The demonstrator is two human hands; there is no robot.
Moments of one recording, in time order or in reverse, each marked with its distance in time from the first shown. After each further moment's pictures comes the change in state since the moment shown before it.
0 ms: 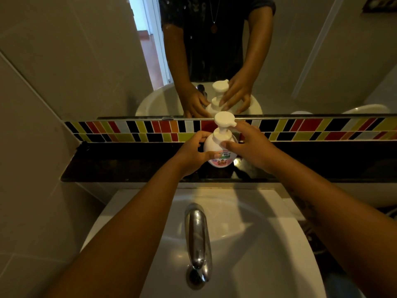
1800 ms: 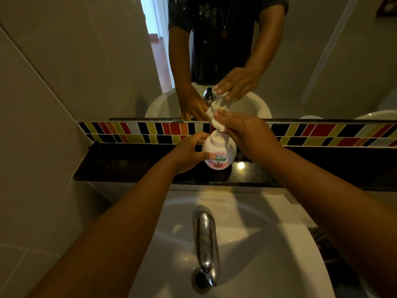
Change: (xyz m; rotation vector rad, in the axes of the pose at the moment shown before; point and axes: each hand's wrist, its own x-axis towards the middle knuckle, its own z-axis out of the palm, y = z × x) left_hand 0.001 -0.003 -0.038 0.221 -0.013 0.000; right_hand 0.006 -0.065 -0.009 -0.491 -0.163 -0.291
